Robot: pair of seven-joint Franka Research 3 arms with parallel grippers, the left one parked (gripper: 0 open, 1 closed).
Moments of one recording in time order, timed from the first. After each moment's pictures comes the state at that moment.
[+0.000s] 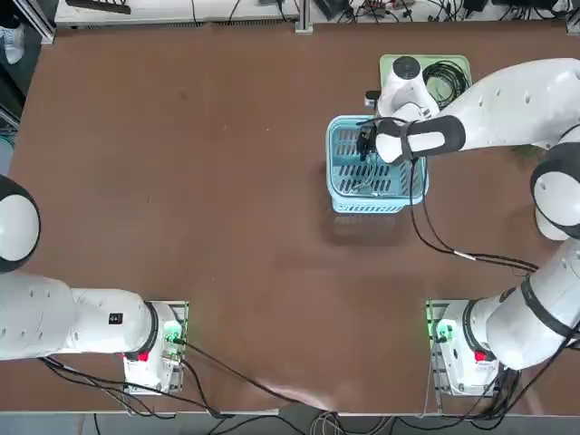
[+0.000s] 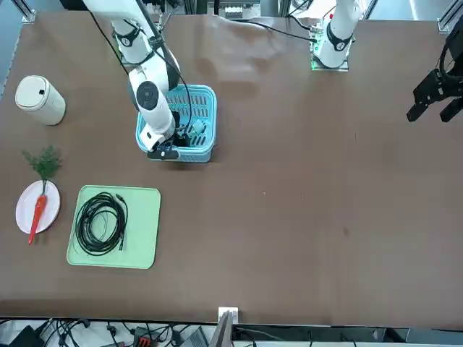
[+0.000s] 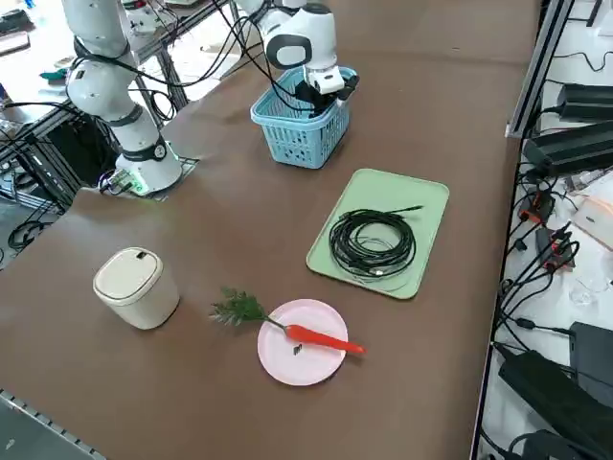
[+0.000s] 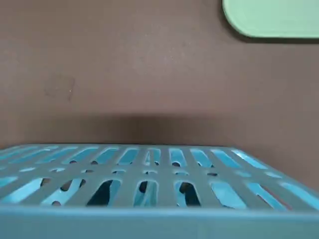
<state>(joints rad) 0.41 0.31 0.12 -2.25 -0.06 2.55 0.57</state>
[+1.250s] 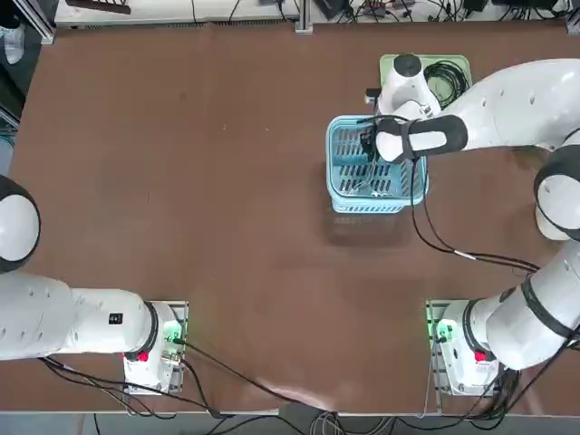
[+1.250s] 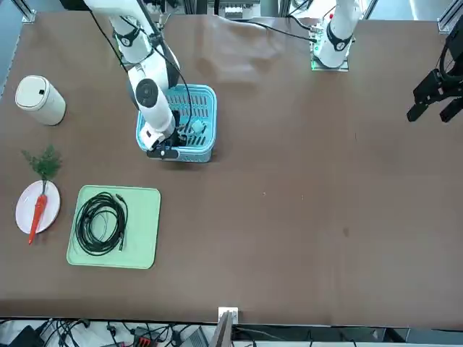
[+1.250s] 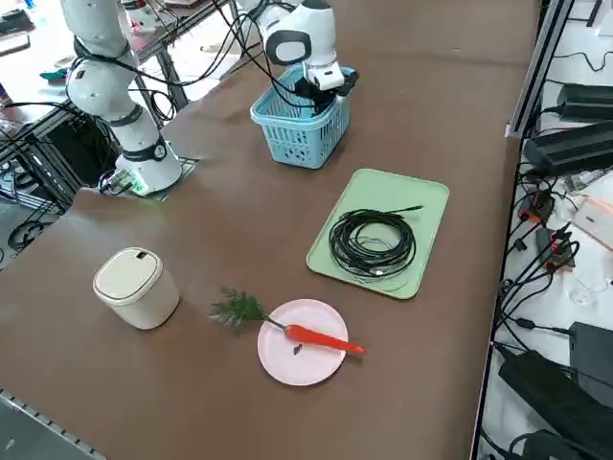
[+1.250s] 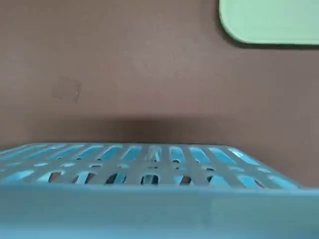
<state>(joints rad) 0.41 0.27 0.12 -2.25 -0.06 2.52 0.58</state>
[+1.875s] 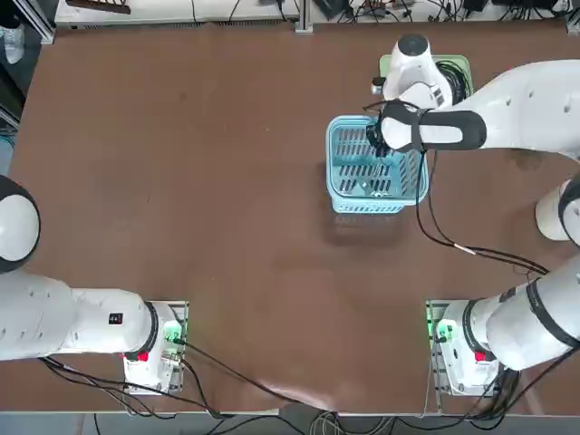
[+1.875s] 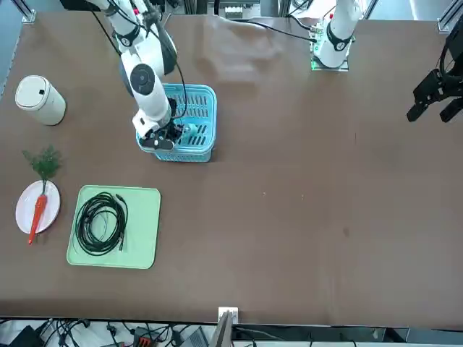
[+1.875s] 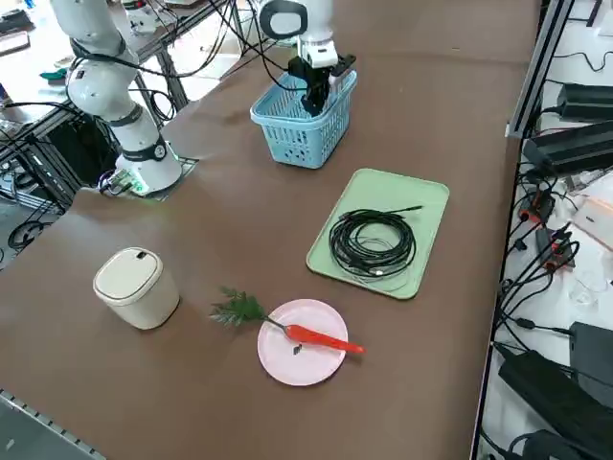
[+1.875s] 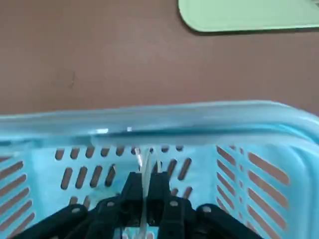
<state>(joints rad) 0.41 0.13 0.12 -2.23 -0.06 2.28 0.66</state>
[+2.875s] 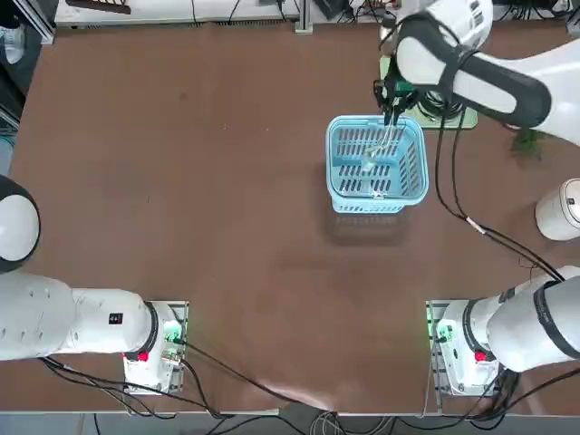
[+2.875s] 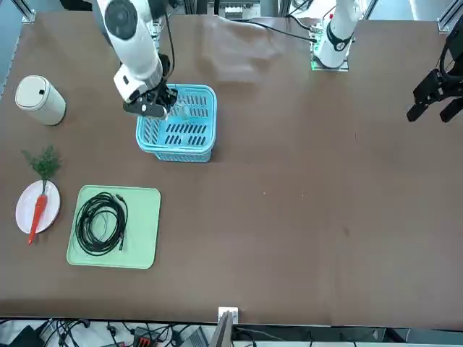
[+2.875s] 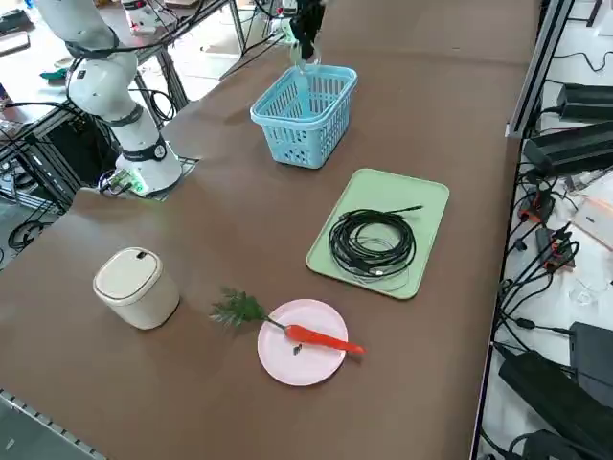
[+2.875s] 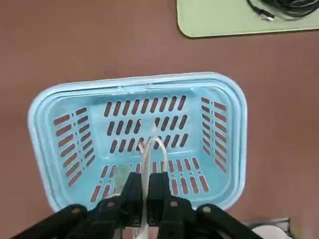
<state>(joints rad) 0.44 -0.05 0.12 -1.93 0.03 1.78 0.67</state>
